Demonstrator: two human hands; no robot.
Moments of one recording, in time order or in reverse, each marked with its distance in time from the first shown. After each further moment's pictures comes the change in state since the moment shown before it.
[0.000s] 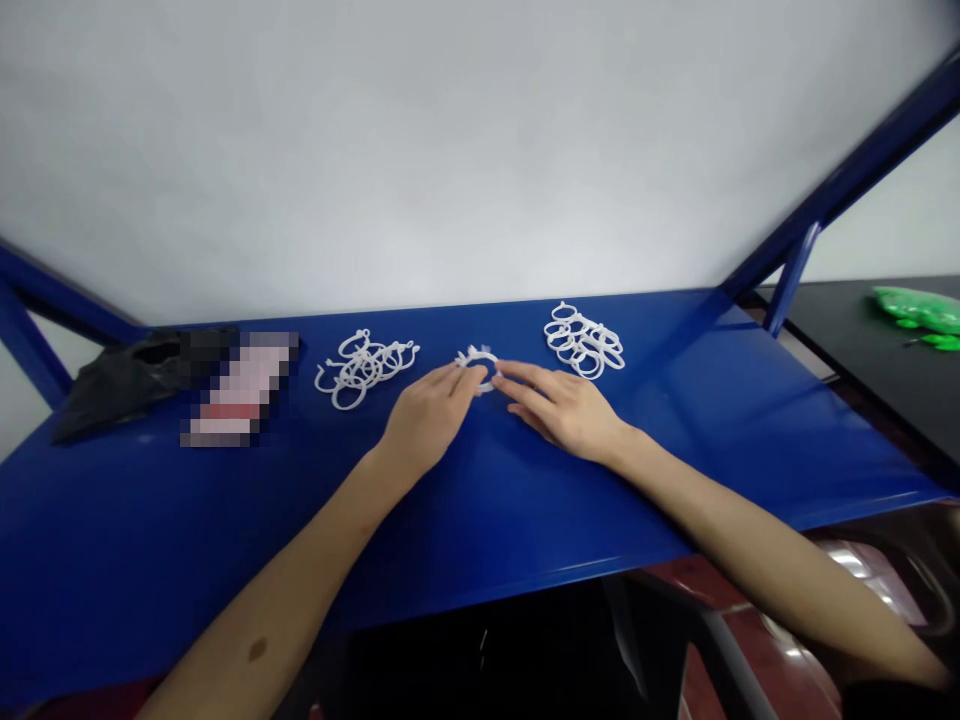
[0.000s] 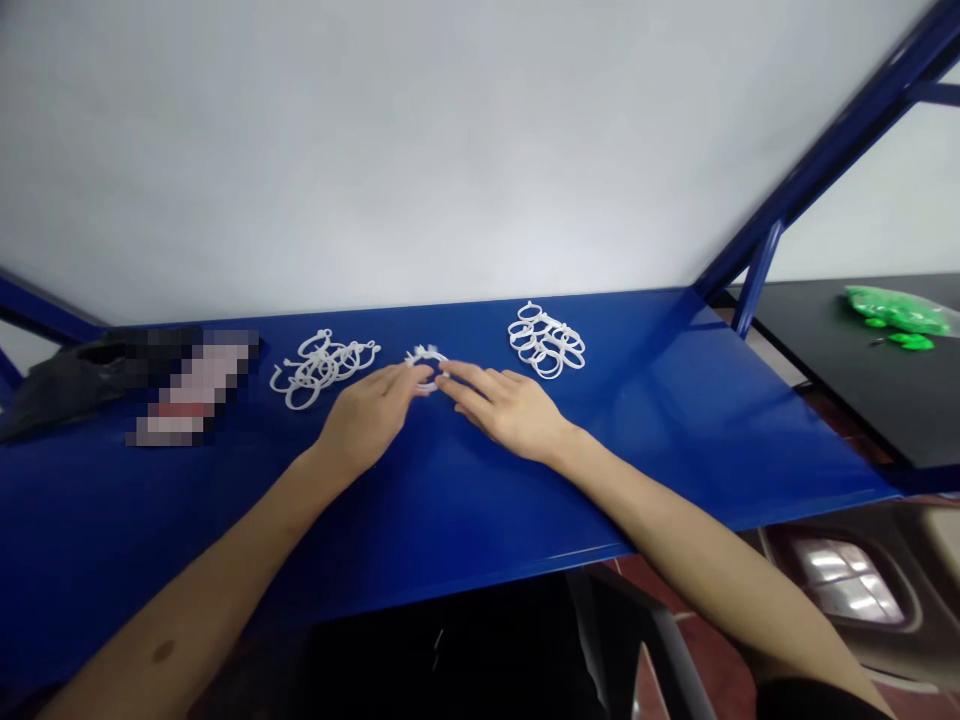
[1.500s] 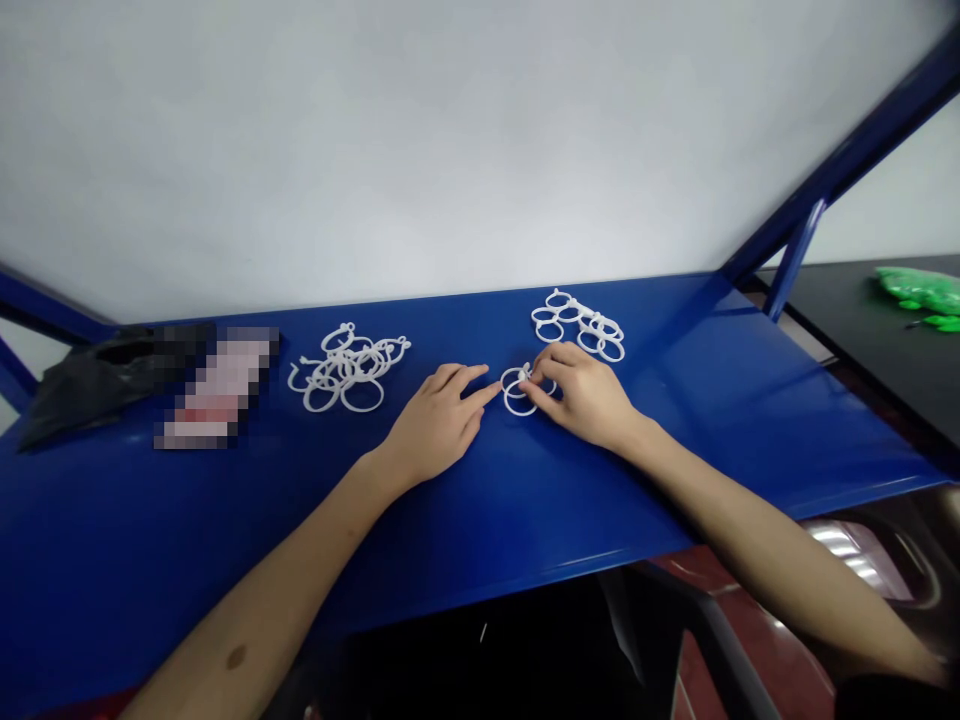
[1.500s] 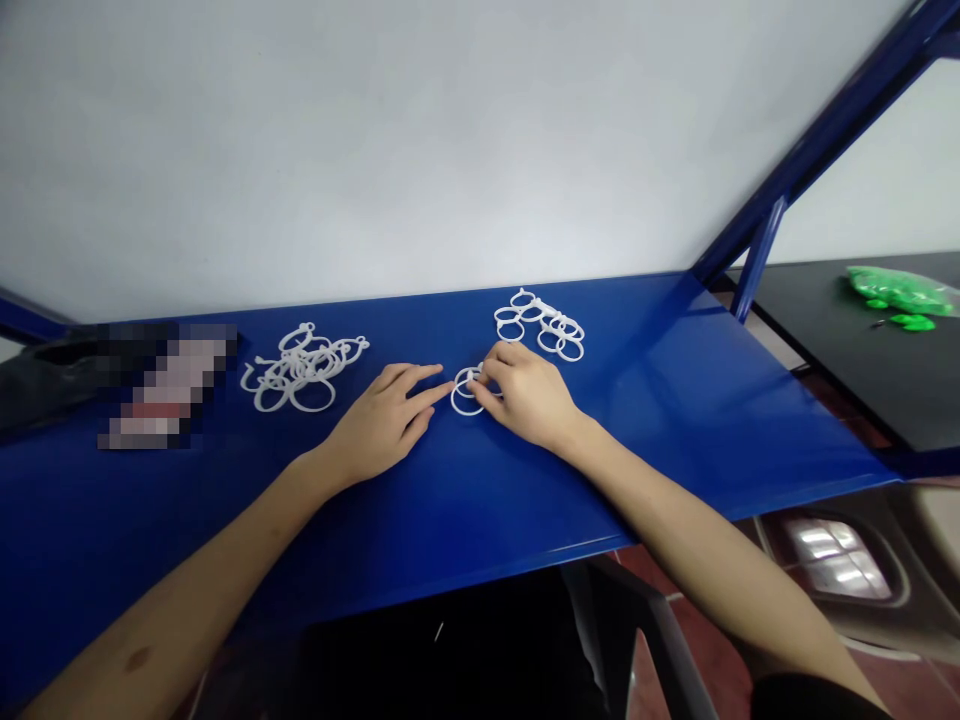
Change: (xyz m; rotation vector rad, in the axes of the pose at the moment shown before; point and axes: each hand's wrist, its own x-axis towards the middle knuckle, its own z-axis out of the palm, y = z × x) left_hand -0.008 0.009 0.010 -0.177 -0.288 0.027; right_hand -0.009 0.012 -0.006 0.185 -0.026 0.358
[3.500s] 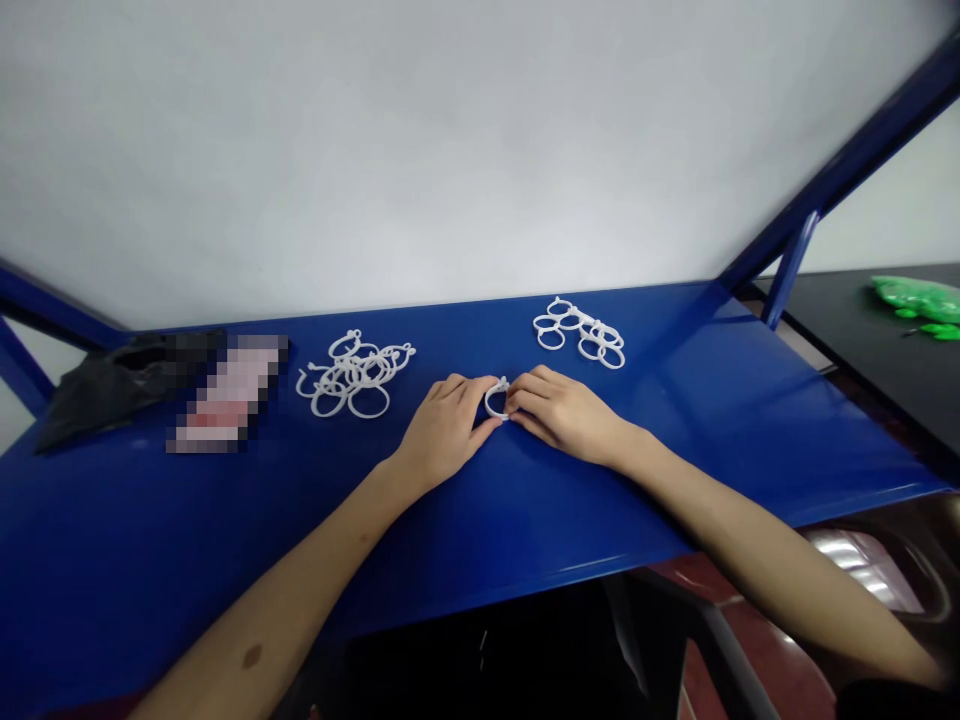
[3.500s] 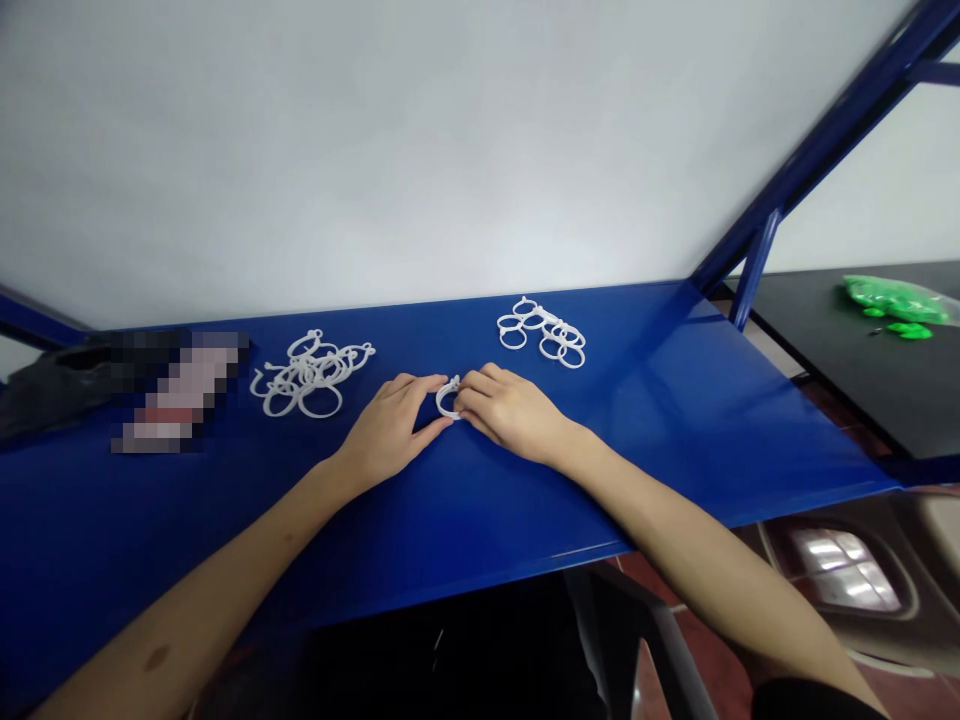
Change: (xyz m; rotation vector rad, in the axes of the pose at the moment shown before) left_hand 0.003 0.007 0.009 -0.042 0.112 -0.119; right_hand 0.004 -0.008 0.002 0.017 -0.175 -0.331
